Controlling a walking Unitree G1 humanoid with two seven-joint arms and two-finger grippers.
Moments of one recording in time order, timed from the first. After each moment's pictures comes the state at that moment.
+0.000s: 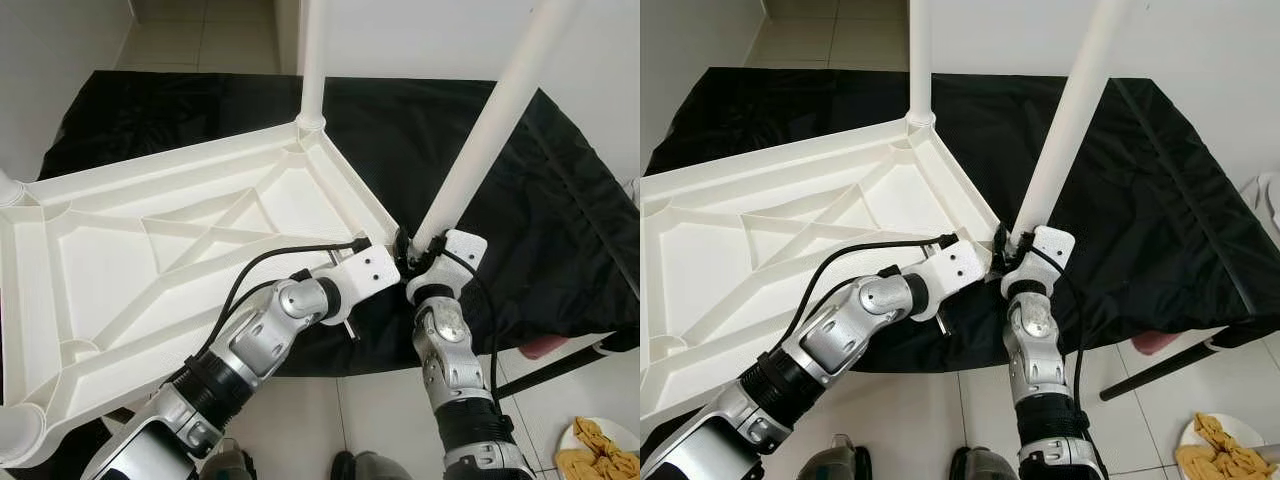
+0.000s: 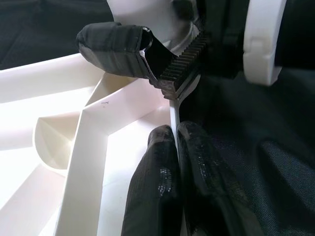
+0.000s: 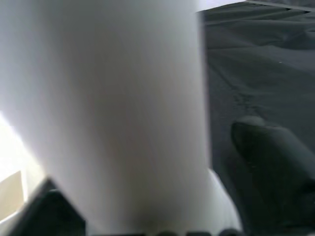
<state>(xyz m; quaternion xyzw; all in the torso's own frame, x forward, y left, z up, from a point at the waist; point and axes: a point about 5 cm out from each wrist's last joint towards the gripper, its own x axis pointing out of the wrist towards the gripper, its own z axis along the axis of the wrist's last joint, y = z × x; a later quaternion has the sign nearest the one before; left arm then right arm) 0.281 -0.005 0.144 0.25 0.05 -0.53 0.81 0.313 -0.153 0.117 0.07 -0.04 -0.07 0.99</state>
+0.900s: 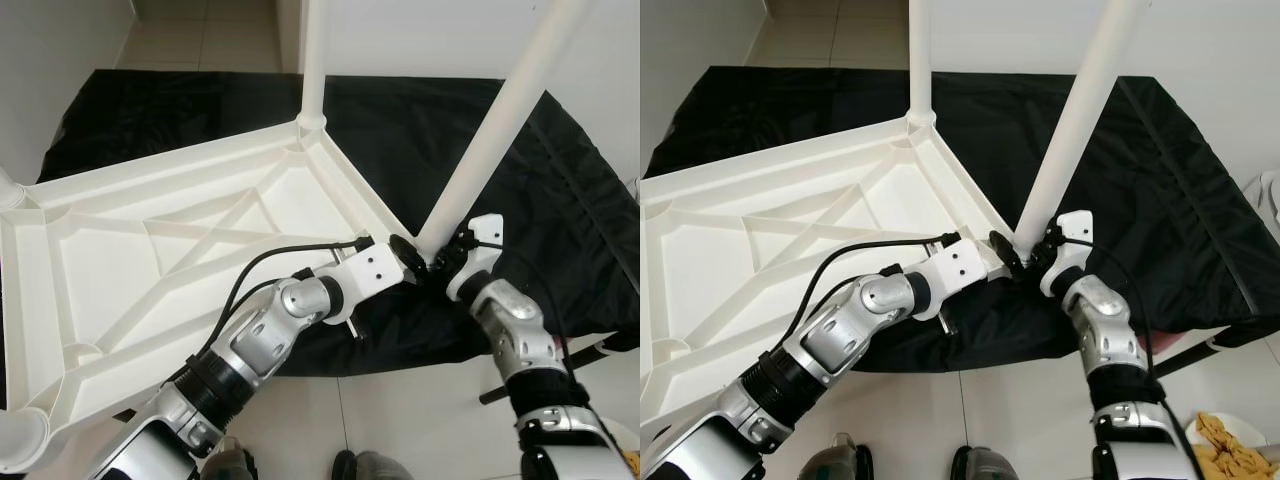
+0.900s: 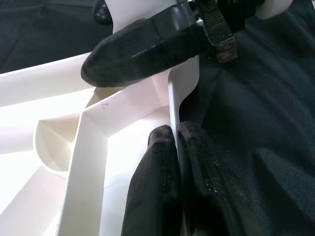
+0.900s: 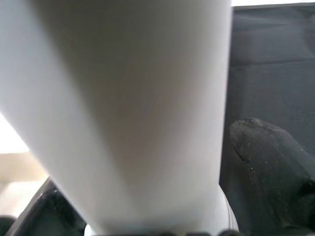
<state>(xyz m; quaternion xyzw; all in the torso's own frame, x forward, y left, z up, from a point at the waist) 0.280 -0.009 0.147 0.25 0.04 -0.53 0.81 0.330 -0.198 0.132 -0.04 -0.02 0.27 0.96</state>
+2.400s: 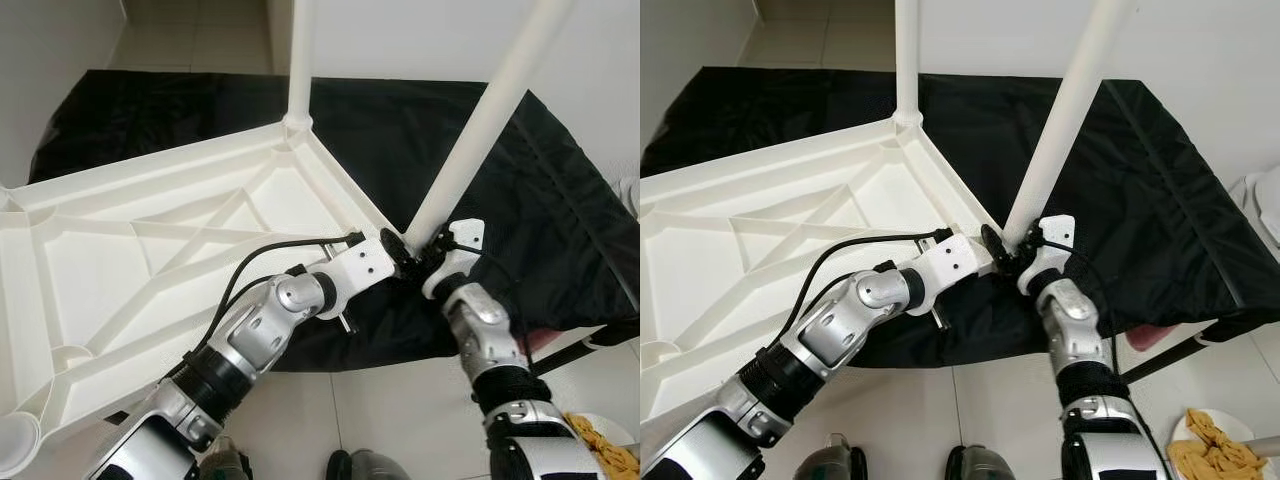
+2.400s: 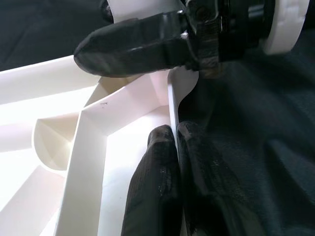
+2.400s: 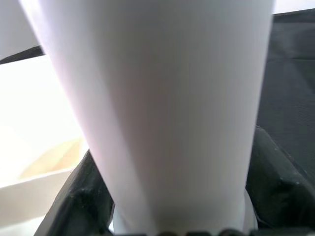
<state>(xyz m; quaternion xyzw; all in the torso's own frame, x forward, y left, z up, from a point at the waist) 0.288 -0.002 0.144 0.25 0.06 -0.52 0.82 0.337 -0.165 0.110 0.04 -0.03 0.14 0.99</state>
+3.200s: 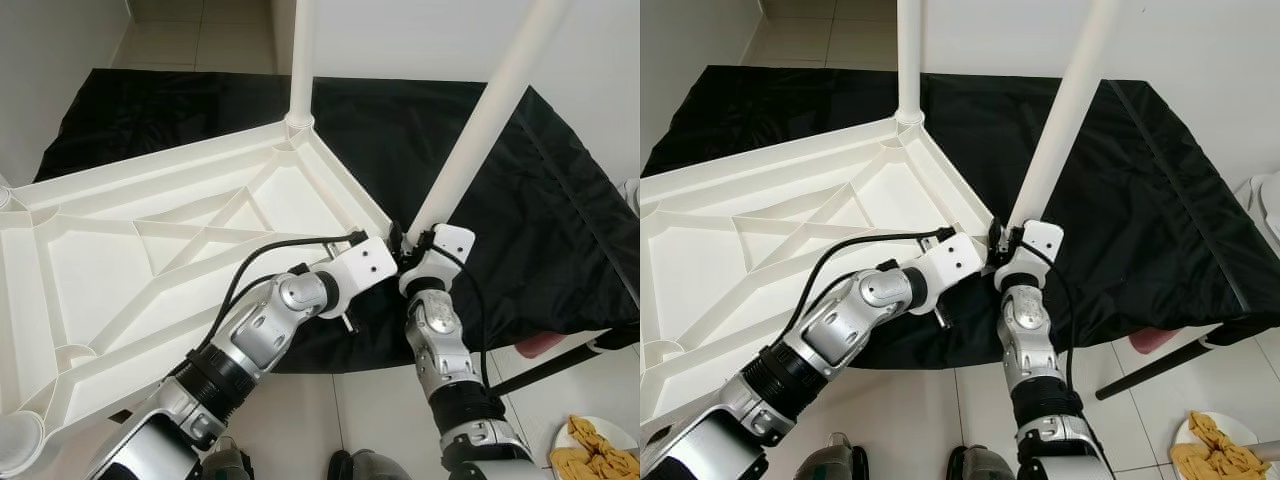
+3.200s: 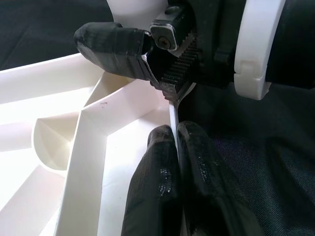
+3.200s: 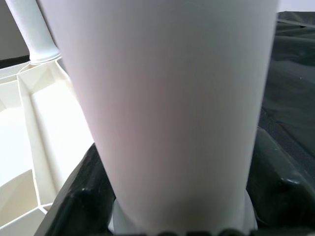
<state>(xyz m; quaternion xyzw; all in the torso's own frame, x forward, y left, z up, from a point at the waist) 0.288 -0.005 0.146 0.25 0.06 -0.52 0.82 0.327 -0.142 0.110 0.05 -0.05 -0.06 1.00</state>
